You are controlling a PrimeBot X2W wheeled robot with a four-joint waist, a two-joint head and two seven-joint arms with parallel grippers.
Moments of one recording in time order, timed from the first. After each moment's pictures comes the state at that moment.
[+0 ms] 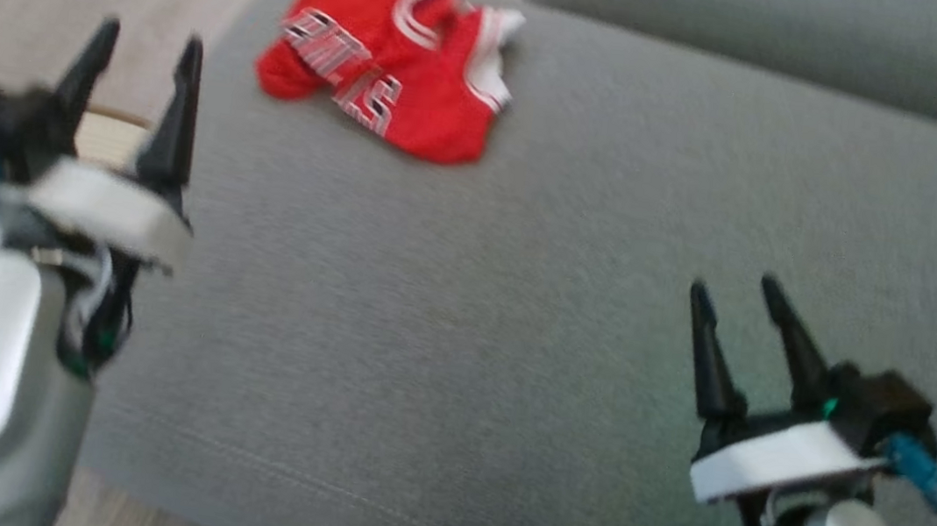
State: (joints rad) left arm -0.40 0.25 -0.15 0.14 -0.25 -0.05 -0.05; right arm -0.07 -0.05 0.14 0.10 0.16 0.13 -0.08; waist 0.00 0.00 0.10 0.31
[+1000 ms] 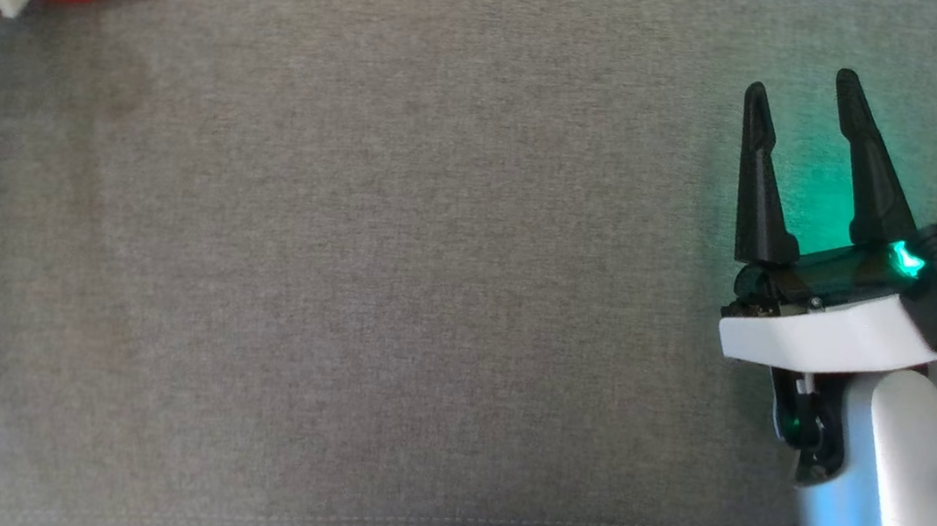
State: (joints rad) left arm -0.98 0.40 -0.18 0.68 -0.43 -0.12 0.40; right arm -0.32 -0.05 0.14 -0.02 0.13 0.13 -0.12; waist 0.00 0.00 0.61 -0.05
